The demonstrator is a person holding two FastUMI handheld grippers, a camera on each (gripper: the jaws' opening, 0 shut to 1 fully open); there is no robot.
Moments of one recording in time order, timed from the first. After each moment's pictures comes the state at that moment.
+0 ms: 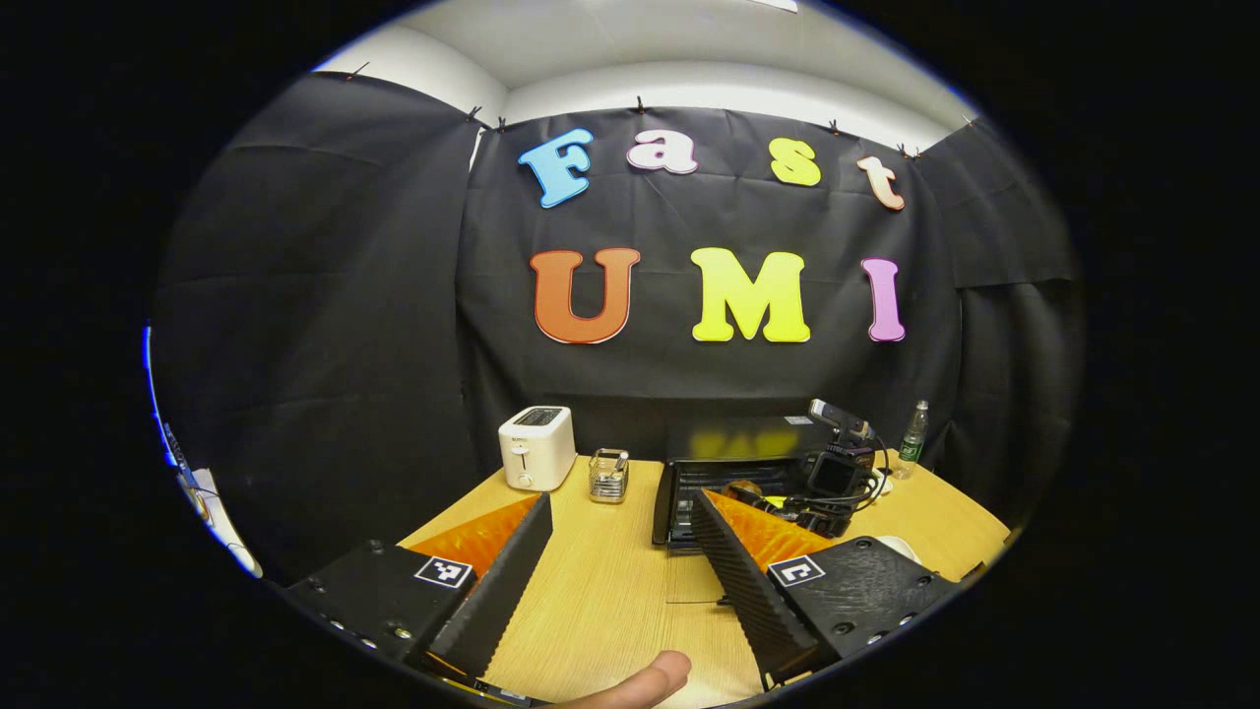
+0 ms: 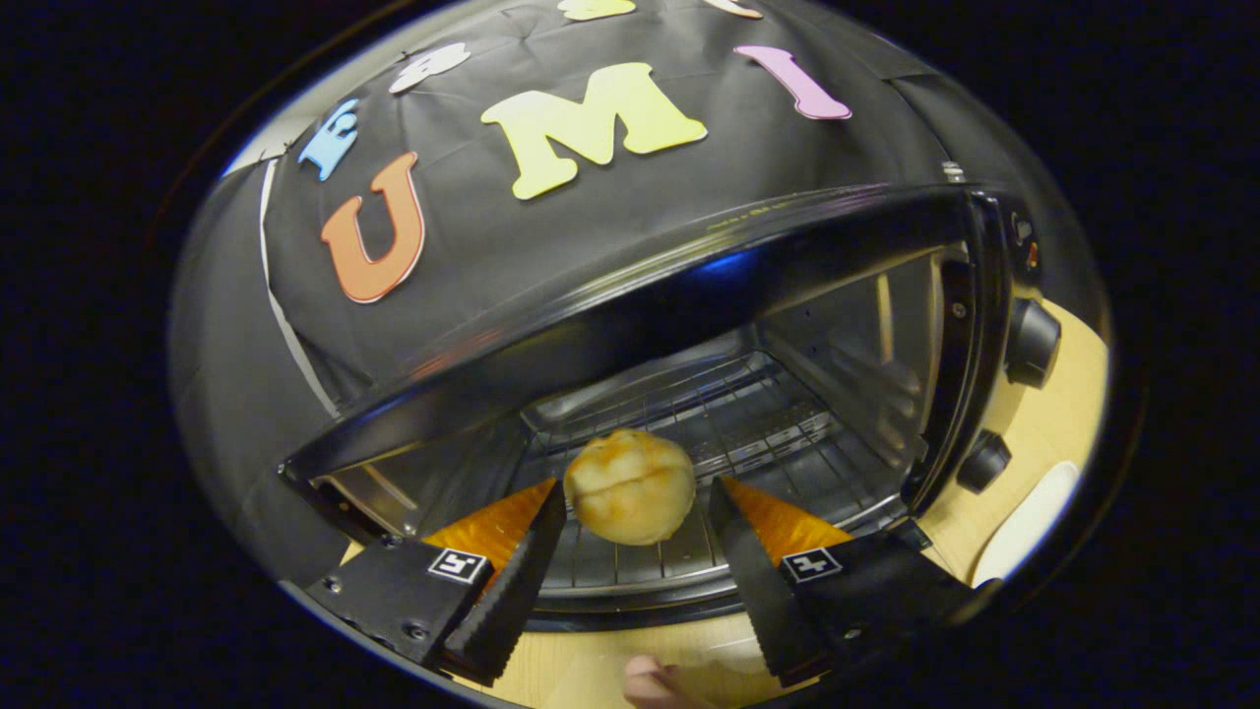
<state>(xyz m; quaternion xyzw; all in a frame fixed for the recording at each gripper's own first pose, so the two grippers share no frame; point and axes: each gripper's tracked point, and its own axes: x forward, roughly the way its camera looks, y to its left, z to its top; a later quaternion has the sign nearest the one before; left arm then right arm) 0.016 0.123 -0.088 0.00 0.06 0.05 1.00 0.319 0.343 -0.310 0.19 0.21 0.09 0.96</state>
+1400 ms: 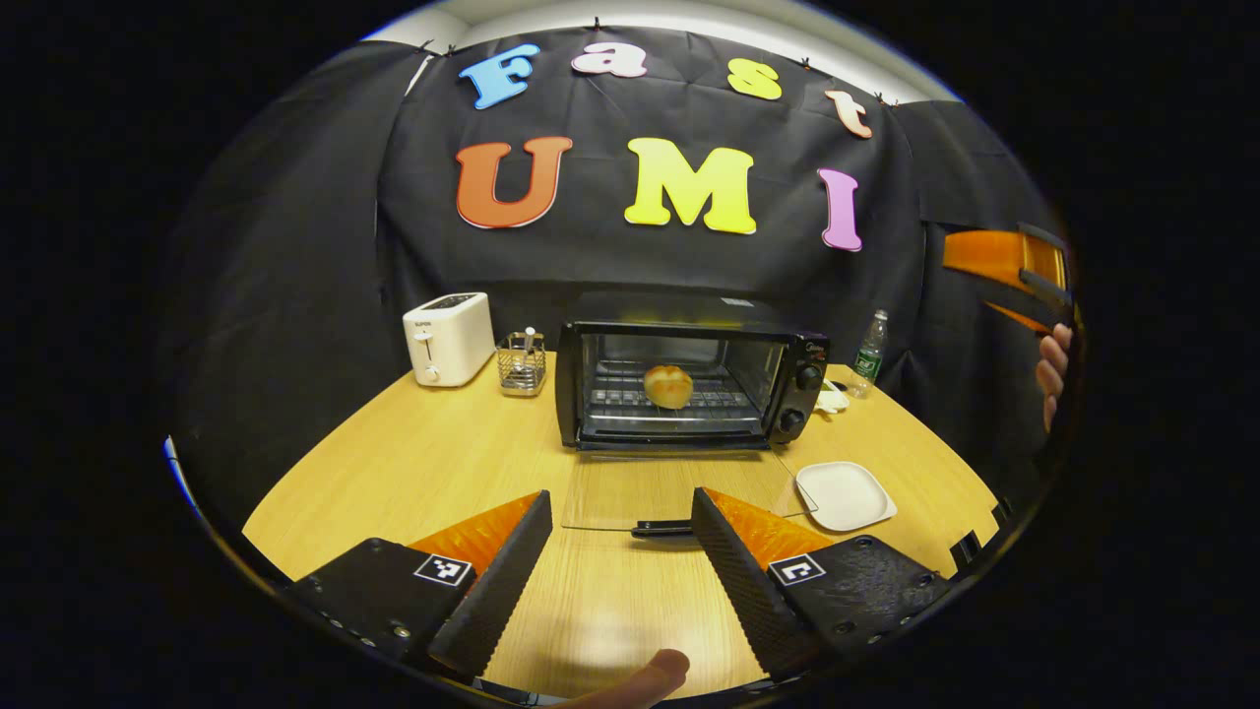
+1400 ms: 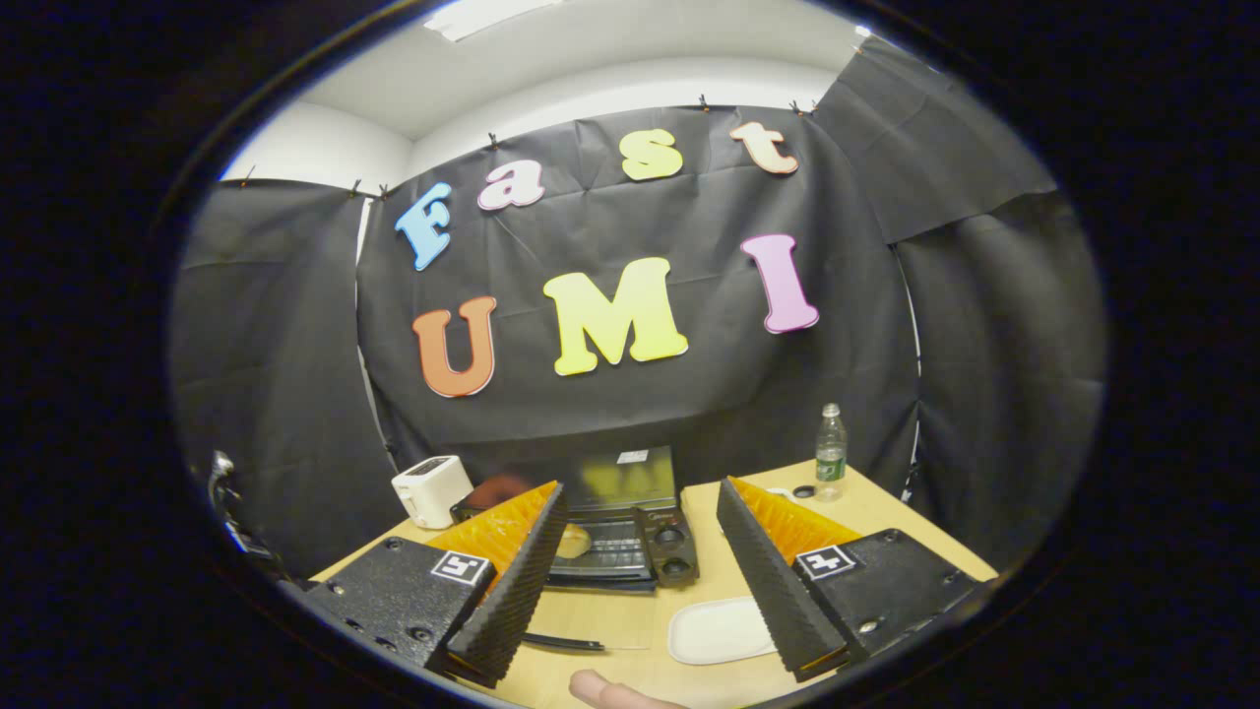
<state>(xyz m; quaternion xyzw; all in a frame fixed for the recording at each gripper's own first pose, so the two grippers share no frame) 0.048 0.019 -0.224 -0.01 0.21 -0.04 0.98 0.082 0.119 -0.070 0.07 0.02 0.09 0.99</state>
